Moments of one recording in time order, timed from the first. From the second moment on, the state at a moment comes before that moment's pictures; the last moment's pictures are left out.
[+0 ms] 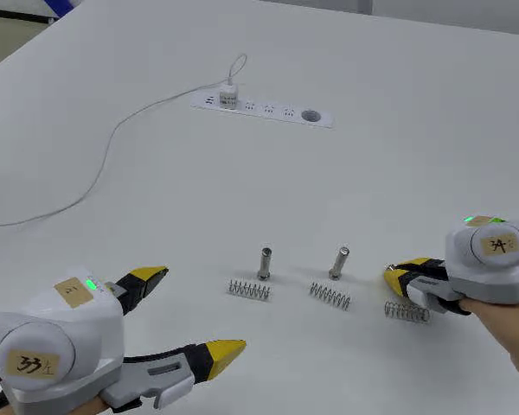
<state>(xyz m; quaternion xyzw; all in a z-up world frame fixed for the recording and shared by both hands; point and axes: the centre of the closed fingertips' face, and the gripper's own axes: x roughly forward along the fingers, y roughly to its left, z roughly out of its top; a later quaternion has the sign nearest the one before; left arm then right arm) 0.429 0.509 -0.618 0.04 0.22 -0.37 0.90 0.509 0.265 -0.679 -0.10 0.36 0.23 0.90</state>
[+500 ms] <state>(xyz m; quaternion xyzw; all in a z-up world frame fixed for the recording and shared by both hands) 0.426 0.508 -0.618 0.05 0.22 -0.38 0.90 0.510 0.268 -0.680 -0.10 0.40 0.23 0.88</state>
